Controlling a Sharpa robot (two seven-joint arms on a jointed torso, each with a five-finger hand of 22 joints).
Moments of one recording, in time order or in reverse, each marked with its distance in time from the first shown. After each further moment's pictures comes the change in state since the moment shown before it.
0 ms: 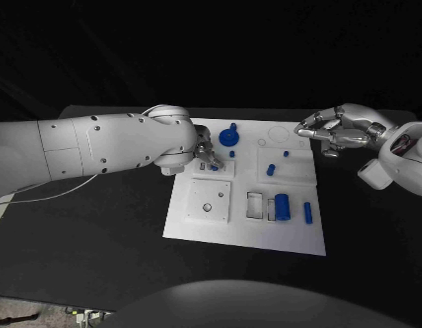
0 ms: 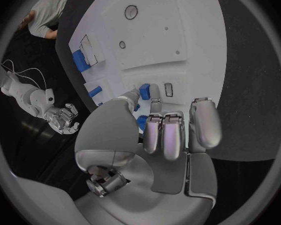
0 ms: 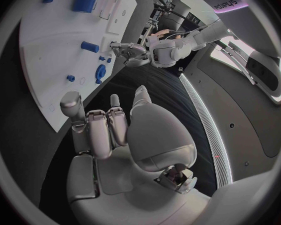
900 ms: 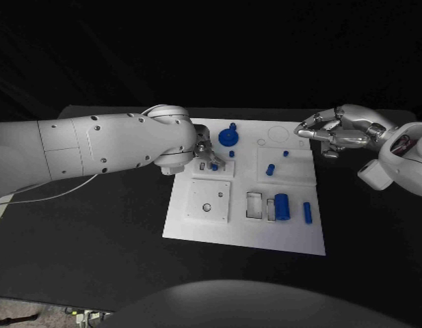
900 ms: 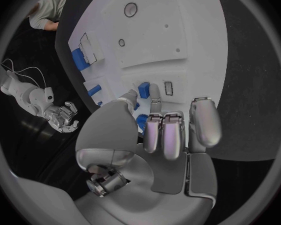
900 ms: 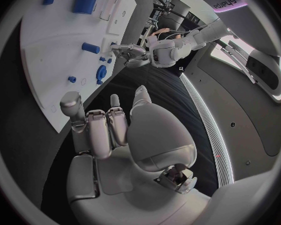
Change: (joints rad) left arm -0.001 0.002 0.000 -0.006 0.001 -0.012 0.000; left_hand -0.060 0.042 -0.087 0.048 -0.072 -0.003 0.004 -0.019 0.002 0.000 0.007 0.000 0.000 0.000 0.007 0.000 0.001 0.000 0.000 0.007 -0.010 0.002; right arm -0.002 -0.002 0.000 0.000 0.007 0.007 -0.005; right_hand 0.000 0.000 0.000 0.000 0.004 0.000 0.000 -0.004 -0.001 0.000 0.000 -0.004 0.000 -0.004 0.004 0.000 0.000 0.000 -0.003 0.004 -0.004 0.000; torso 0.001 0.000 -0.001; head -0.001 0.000
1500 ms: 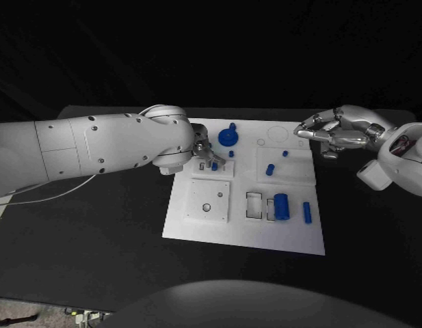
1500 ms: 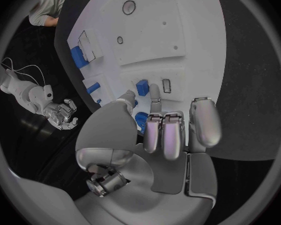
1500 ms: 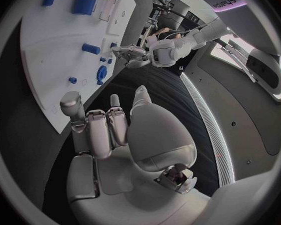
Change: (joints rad) left arm 0.000 -0.010 0.000 0.005 0.000 -0.021 0.000; left_hand -0.021 -0.013 -0.065 0.002 -0.014 0.004 0.004 0.000 0.006 0.000 0.000 0.000 0.000 0.000 0.000 0.000 0.000 0.000 0.000 0.000 0.000 0.004; right arm -0.003 0.000 0.000 -0.002 0.007 0.003 -0.002; right_hand 0.000 0.000 0.000 0.000 0.000 0.000 0.000 0.000 0.000 0.000 0.000 0.000 0.000 0.000 0.000 0.000 0.000 0.000 0.000 0.000 -0.004 0.001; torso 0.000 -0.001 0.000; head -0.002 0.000
